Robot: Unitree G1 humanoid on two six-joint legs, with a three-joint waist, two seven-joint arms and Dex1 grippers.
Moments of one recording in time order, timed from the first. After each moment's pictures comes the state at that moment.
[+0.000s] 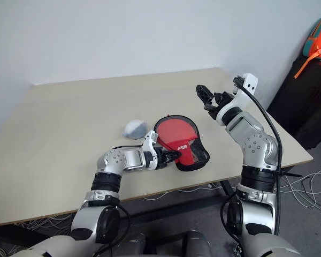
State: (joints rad) left arm -0.69 -0.11 0.26 0.48 -0.60 1.19 -0.23; right arm -0.69 -0.24 -0.35 0.03 0.71 0.81 0.15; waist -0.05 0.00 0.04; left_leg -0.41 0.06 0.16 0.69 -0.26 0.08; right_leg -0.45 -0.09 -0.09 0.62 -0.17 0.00
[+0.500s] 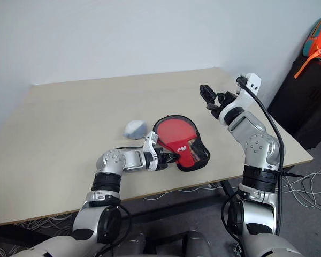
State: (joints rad) left arm -0.69 -0.13 0.36 0.46 -0.64 1.28 -0.17; right arm -0.69 -0.24 -0.36 0.03 0.71 0.81 0.13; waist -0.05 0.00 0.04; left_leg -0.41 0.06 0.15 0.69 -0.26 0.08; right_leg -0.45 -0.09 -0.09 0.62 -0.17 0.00
